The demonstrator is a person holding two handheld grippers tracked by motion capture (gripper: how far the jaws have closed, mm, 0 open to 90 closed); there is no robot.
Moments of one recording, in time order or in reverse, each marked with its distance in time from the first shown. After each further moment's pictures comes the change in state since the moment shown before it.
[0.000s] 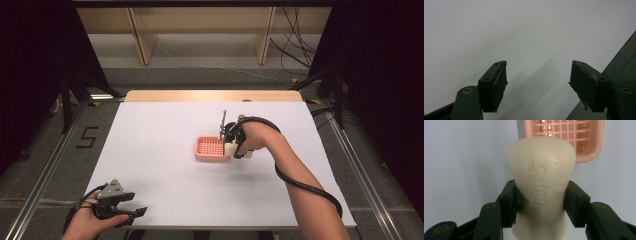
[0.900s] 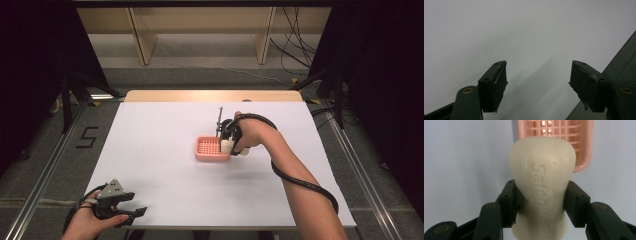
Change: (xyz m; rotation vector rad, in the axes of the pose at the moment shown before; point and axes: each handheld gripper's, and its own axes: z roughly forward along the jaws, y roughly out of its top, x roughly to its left) left arm -0.001 0.000 0.000 -0.012 -0.012 -0.013; right arm -0.005 0.011 -0.006 0.000 -0.019 -0.016
